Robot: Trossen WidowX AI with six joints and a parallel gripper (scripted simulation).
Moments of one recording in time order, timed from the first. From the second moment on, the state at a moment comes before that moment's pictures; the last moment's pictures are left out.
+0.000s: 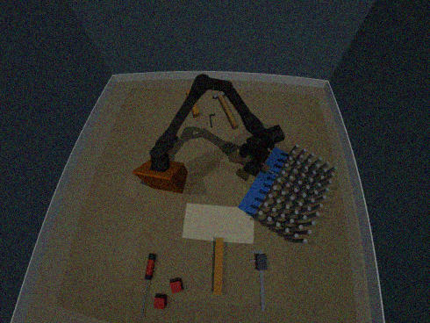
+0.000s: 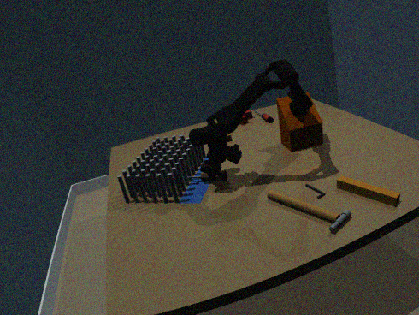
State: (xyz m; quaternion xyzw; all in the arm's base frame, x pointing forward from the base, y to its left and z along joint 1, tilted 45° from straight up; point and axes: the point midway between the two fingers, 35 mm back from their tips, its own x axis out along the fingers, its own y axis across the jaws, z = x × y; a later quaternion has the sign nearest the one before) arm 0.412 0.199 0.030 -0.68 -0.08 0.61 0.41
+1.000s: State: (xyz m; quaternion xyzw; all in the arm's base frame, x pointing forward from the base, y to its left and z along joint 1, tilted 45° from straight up) arm 0.396 0.204 0.034 -0.68 -0.08 0.61 0.41
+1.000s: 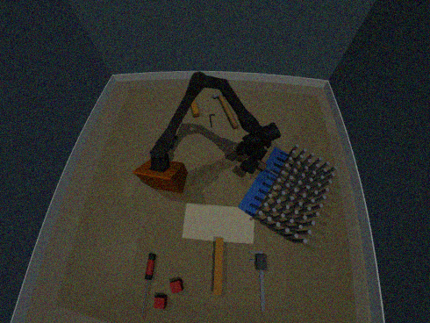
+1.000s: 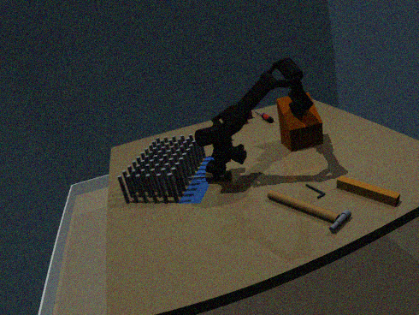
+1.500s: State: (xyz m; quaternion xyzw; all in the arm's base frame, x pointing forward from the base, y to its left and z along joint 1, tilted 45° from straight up) arm 0.387 0.207 0.037 -0.68 -0.08 0.61 0.41
